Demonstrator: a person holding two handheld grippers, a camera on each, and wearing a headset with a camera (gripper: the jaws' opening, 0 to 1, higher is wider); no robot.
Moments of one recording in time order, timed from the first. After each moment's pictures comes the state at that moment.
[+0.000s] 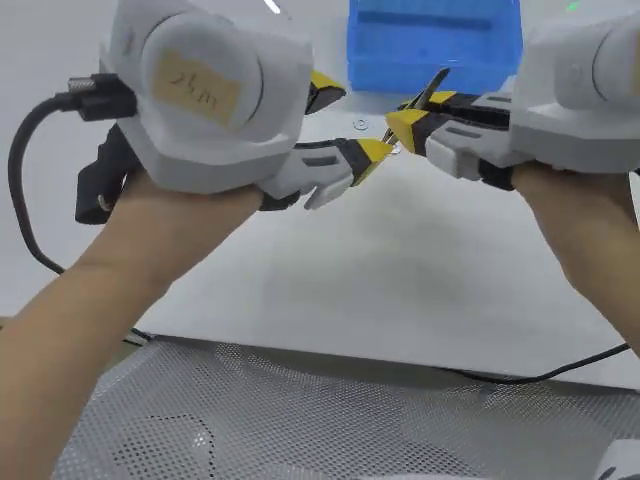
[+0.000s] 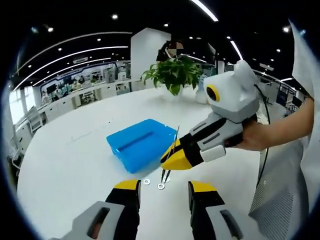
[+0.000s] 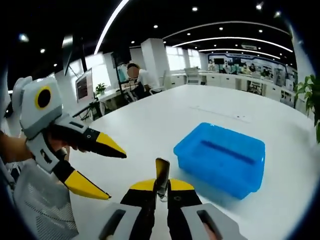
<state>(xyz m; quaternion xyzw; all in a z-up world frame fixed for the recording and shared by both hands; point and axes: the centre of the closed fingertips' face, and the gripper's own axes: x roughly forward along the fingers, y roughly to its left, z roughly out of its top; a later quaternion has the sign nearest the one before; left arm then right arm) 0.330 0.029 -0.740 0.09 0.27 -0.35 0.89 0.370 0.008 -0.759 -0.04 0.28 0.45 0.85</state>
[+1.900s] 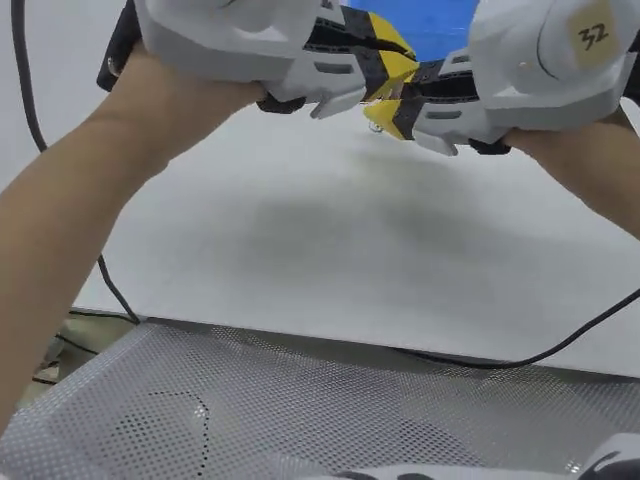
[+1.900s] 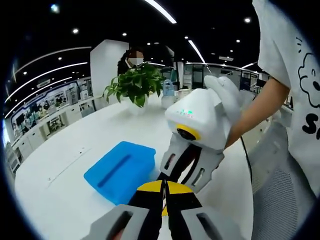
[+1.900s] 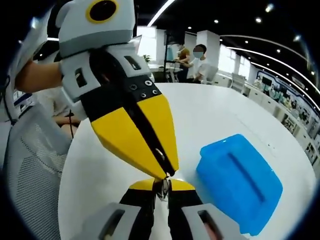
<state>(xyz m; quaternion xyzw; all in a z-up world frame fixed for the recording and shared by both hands) 0.357 -0.010 -0.722 0.15 0.20 -0.50 0.83 0.362 0.031 -0.792 -0.22 0.25 0.59 0.74</state>
